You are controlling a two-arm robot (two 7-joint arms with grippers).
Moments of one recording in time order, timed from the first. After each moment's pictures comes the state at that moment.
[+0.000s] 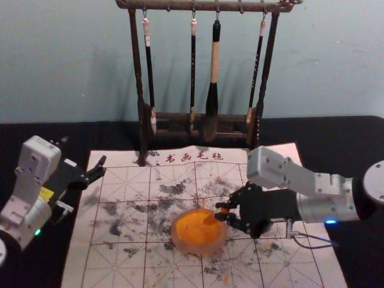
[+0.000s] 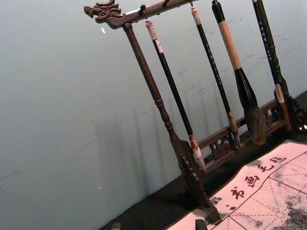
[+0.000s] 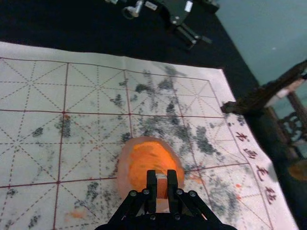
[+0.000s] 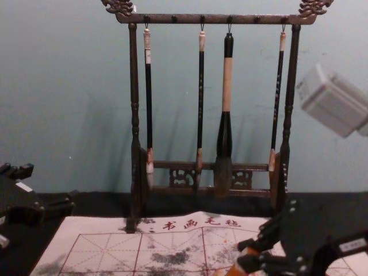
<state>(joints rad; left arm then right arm) -0.20 0.60 0.45 -1.41 -0.25 -0.12 0.03 0.53 0.65 -0.74 -1.53 0.16 0.15 0.80</state>
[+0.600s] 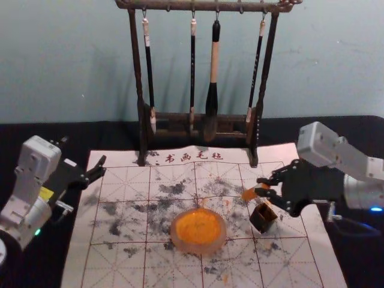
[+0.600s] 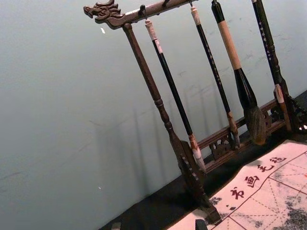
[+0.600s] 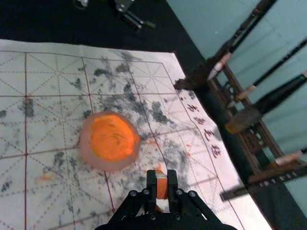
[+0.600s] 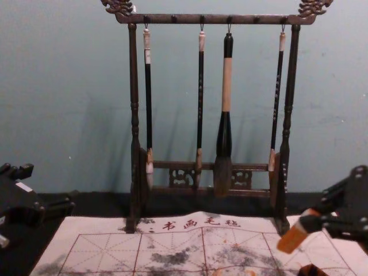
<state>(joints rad) -0.20 0.60 0.45 -1.41 -0.25 -0.12 0.03 0.45 0.77 -0.61 -1.60 0.22 0.16 0.74</state>
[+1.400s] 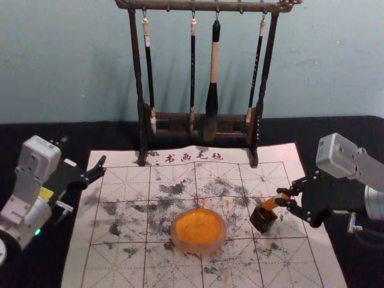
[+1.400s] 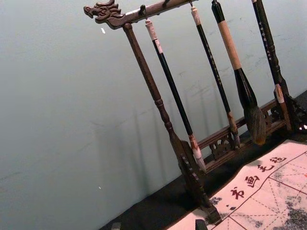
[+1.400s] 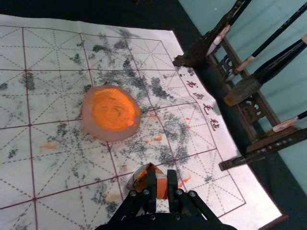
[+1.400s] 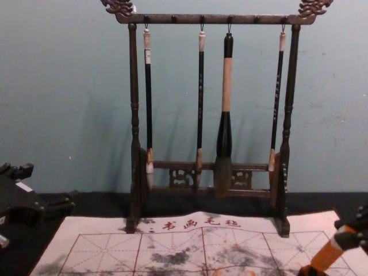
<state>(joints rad) -0.20 0.60 0.45 -1.41 -0.25 -0.12 0.03 0.38 0.84 -0.55 -1.63 0.21 0.17 0.74</state>
